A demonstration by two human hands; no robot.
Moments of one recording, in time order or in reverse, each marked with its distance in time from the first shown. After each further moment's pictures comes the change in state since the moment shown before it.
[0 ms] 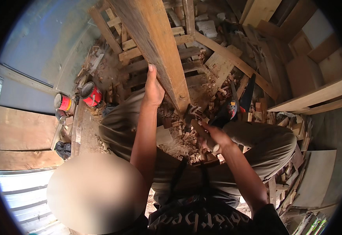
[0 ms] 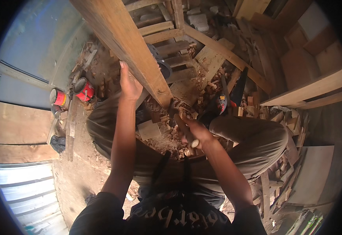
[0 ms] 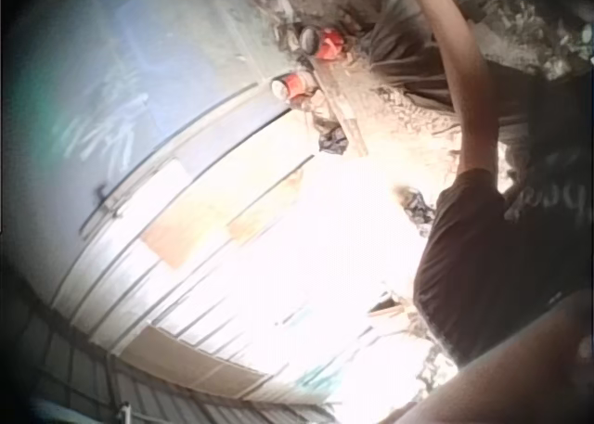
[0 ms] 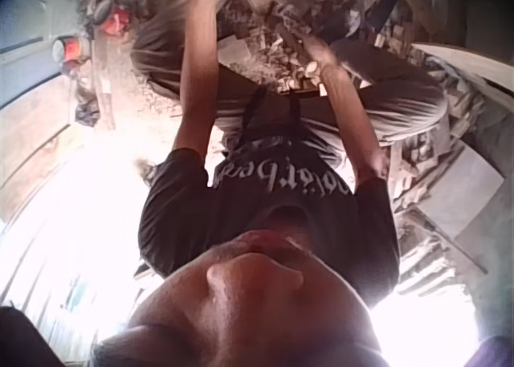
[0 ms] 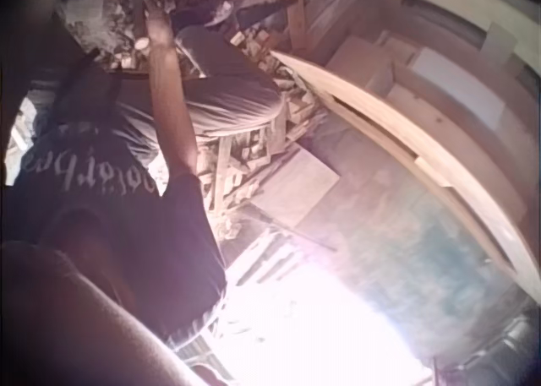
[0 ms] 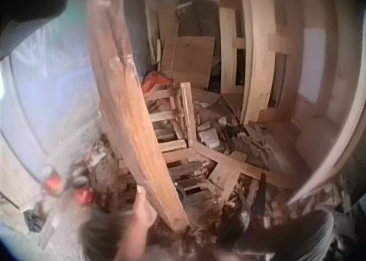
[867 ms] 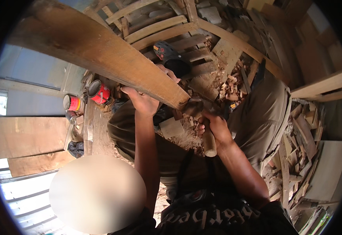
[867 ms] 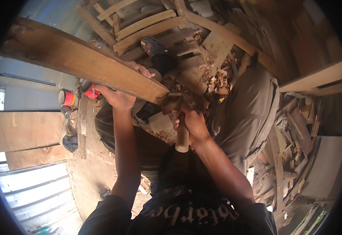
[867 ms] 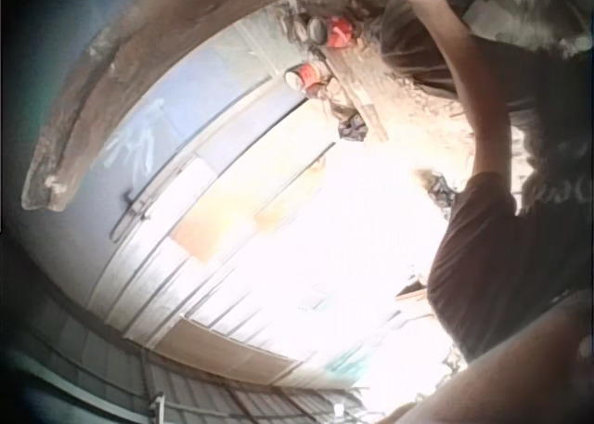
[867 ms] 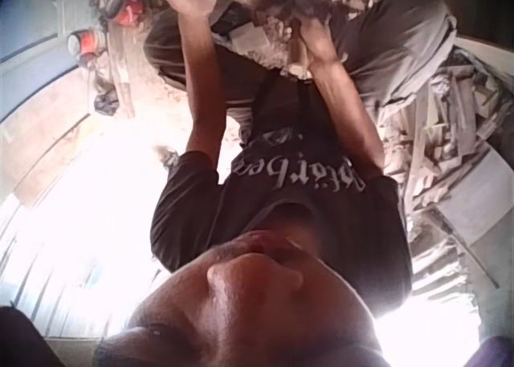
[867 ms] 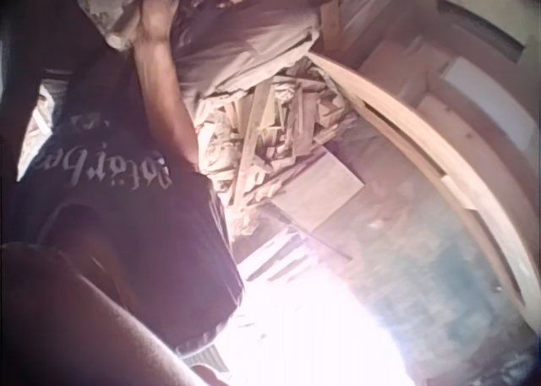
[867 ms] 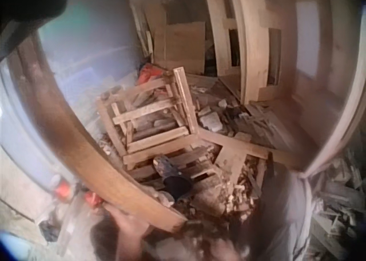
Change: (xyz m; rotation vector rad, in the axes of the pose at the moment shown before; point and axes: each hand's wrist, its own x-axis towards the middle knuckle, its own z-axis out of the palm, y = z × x) left_hand -0.031 0.027 0.005 -0.127 -0.319 0.196; right_hand -0.021 0.004 0.071 0.320 0.183 -0.264
